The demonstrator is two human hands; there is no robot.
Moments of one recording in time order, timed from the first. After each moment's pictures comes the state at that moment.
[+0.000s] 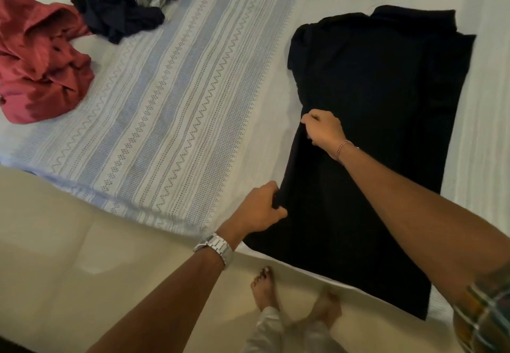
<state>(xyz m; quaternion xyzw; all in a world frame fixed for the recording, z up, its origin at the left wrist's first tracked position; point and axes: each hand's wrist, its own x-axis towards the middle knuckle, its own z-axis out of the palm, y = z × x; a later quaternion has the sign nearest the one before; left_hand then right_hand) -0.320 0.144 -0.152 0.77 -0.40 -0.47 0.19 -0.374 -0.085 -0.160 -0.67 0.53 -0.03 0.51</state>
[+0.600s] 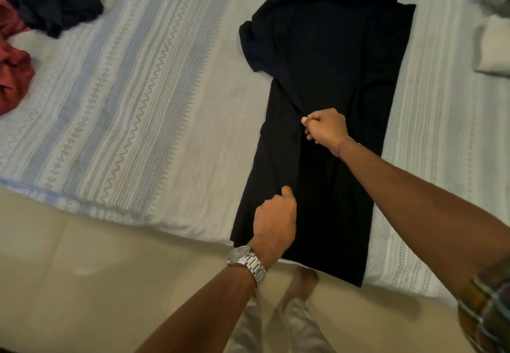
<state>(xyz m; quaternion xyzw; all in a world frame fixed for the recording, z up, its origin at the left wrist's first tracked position) -0.501 0.091 -0.151 0.82 -0.49 -0.31 0.01 -0.518 -0.128 -0.173 -0.68 0.57 -0.06 0.46</state>
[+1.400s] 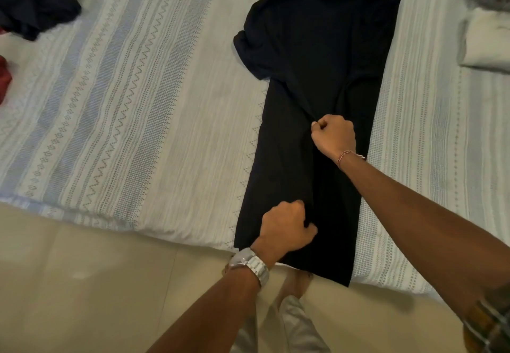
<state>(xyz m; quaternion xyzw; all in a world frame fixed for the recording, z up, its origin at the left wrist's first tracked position) -0.528 0.066 -0.157 0.77 -0.48 -0.41 0.04 -0.563 -0.135 -0.184 -0.72 0.60 -0.07 0.32</state>
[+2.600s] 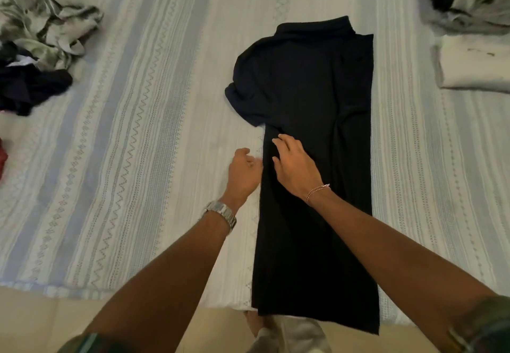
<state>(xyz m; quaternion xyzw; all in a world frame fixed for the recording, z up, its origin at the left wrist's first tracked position) -0.366 -0.047 -0.176 0.81 -0.26 -0.41 0.34 -0.493 -0.120 -0.194 -0.88 0.42 -0.08 0.21</state>
